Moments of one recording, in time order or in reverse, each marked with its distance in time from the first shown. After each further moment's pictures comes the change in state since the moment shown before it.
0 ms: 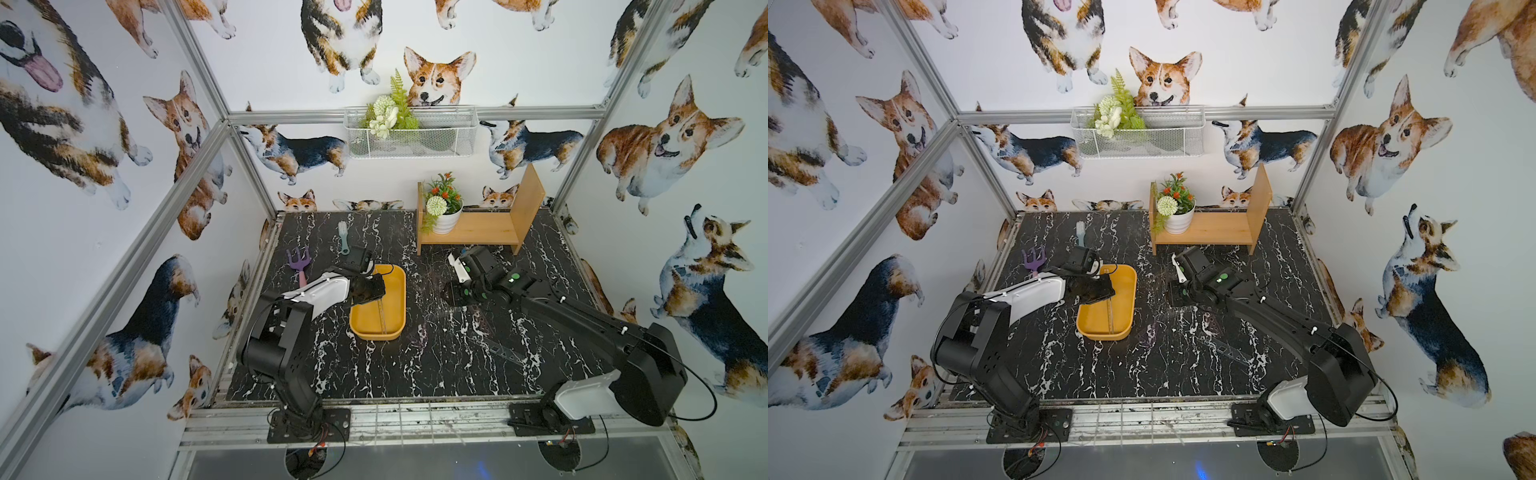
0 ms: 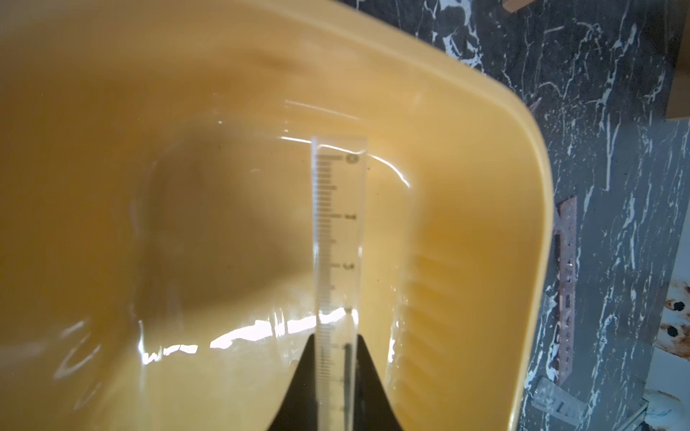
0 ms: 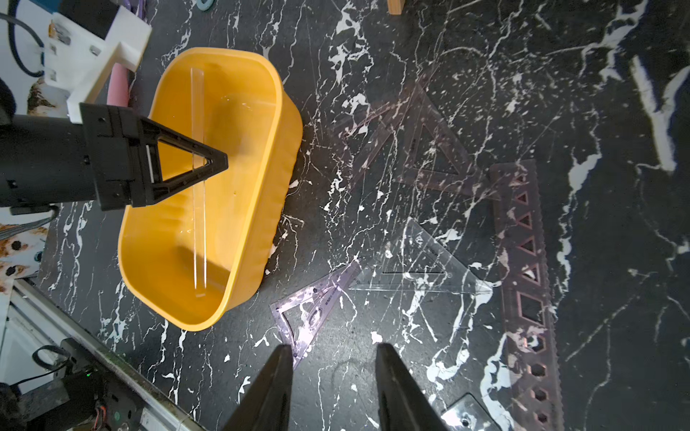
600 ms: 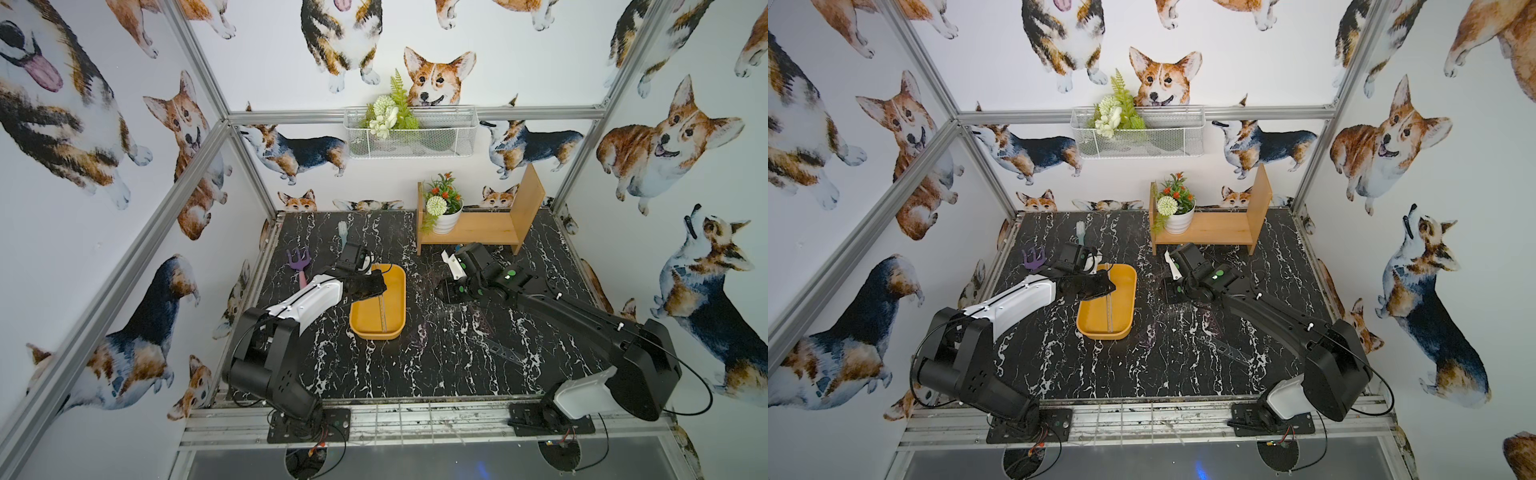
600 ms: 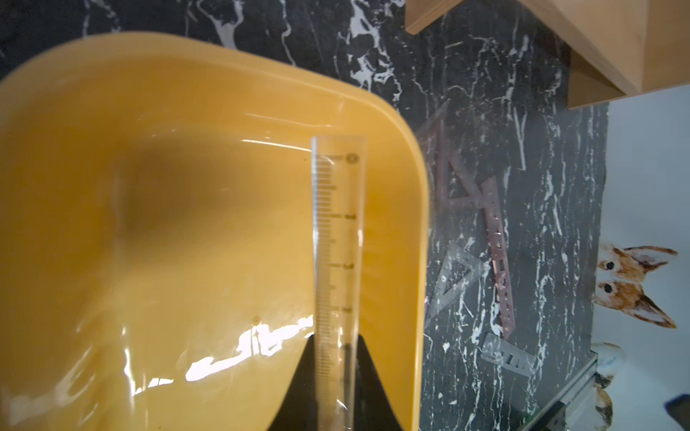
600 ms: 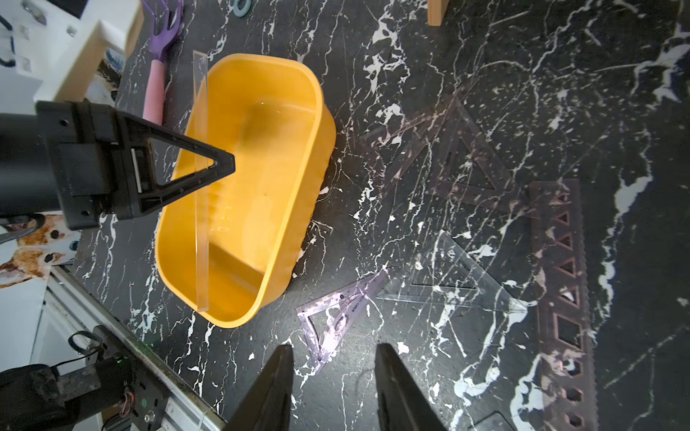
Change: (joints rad) left arm 0.006 -0.109 -0.011 -0.029 0.062 0.027; right arm 0.023 0.033 0.052 0.006 -0.052 0.002
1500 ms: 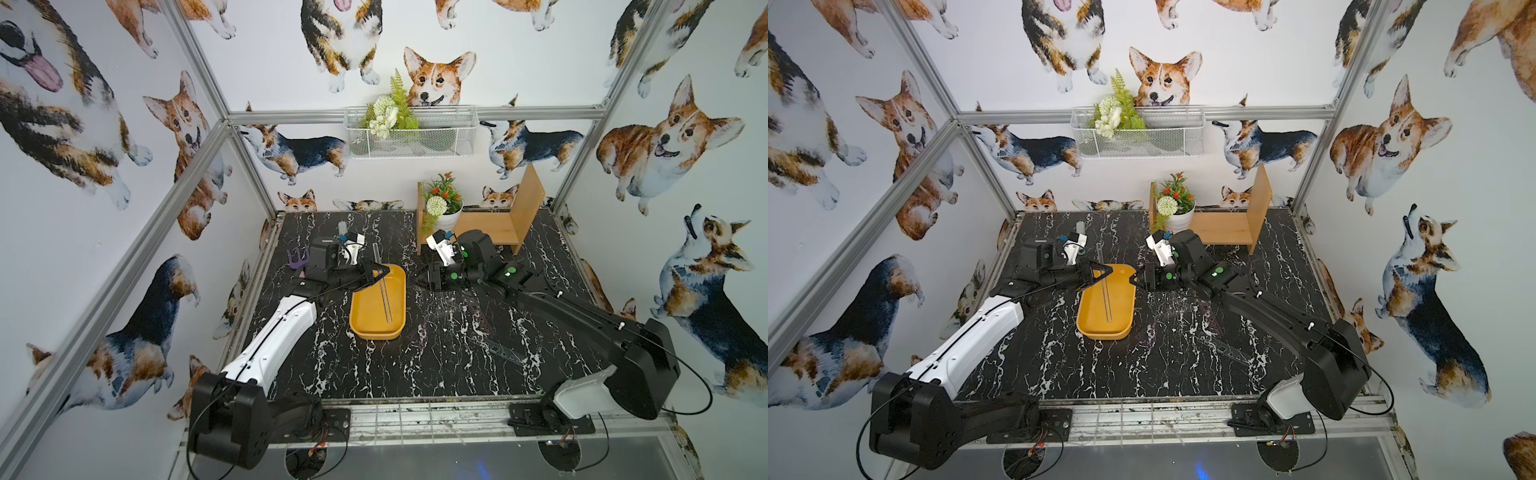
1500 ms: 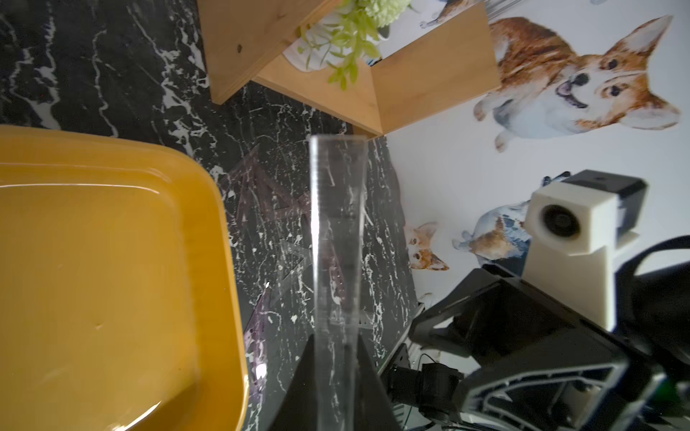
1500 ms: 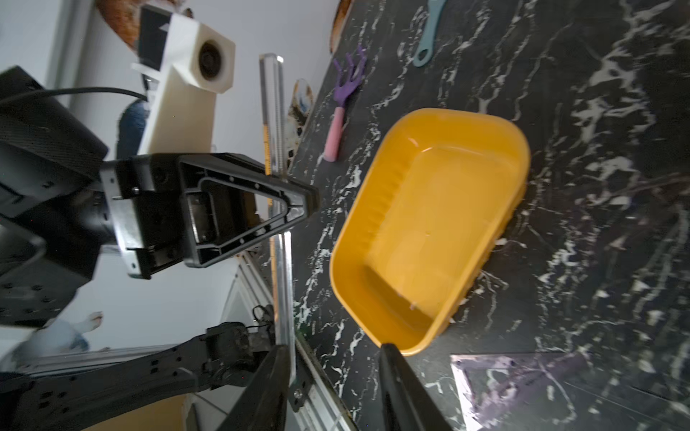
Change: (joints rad) left arm 0.093 -0.317 -0.052 0.102 0.359 -0.116; right arm 0.006 0.027 0.074 0.217 -0.307 0.122
